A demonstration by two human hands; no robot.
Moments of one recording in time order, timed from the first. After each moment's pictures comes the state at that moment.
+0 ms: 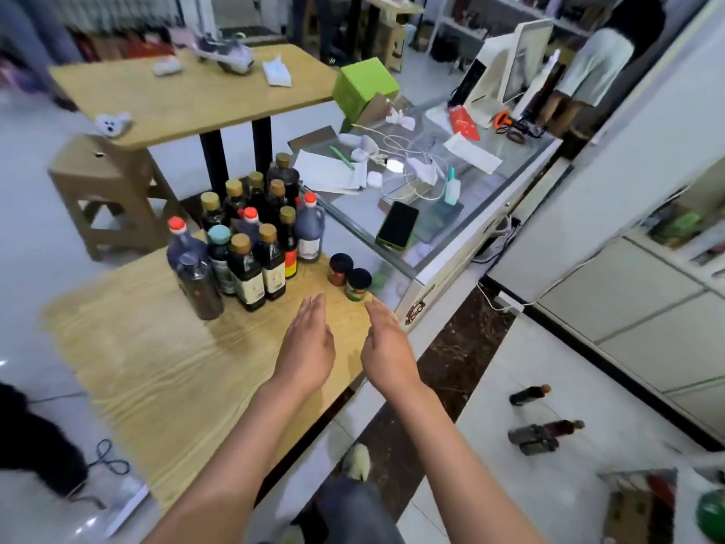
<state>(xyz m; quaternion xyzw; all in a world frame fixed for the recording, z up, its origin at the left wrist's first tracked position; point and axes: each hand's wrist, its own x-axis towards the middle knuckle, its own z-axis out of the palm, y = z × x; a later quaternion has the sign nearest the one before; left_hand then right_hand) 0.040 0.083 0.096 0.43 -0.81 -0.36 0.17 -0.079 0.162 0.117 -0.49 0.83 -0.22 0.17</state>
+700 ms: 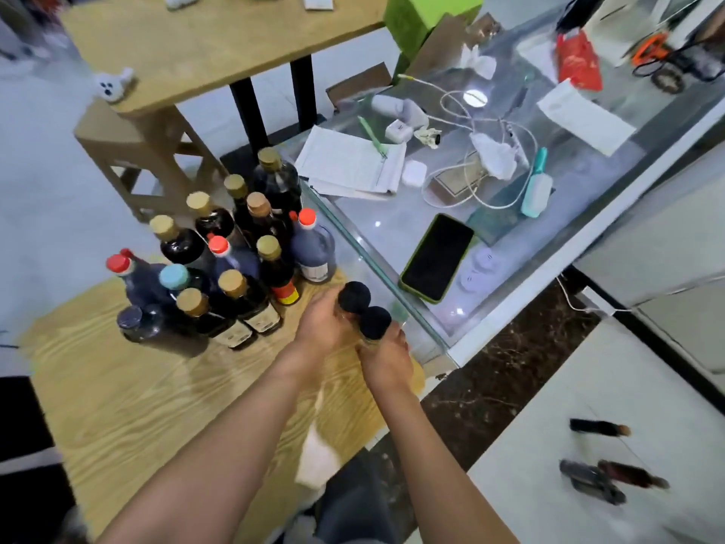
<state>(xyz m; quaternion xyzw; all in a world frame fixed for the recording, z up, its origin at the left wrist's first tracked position) -0.125 -0.100 0.004 0.55 -0.68 -0.47 0.12 -0.217 -0.007 -0.024 -0.32 0.87 -0.15 0.34</state>
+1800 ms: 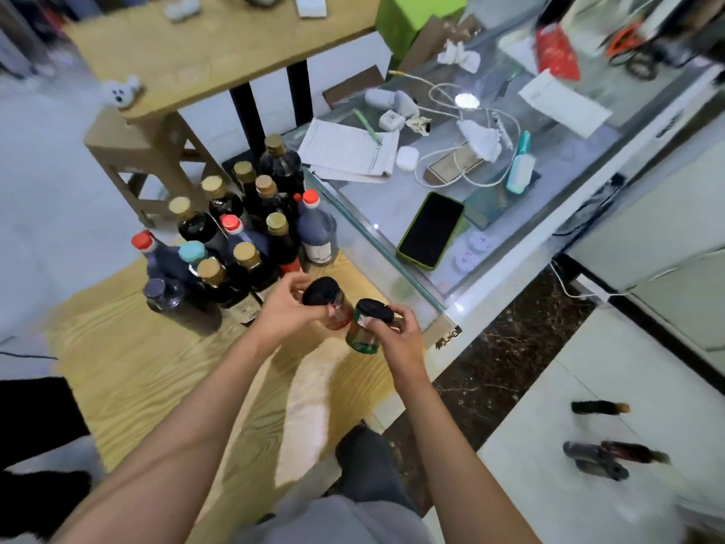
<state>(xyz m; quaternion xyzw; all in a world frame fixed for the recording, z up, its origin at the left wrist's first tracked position) -0.045 -0.079 0.032 0.54 -0.59 -0.57 0.20 -0.196 0.050 0.025 -0.13 0.71 -0.55 0.43</state>
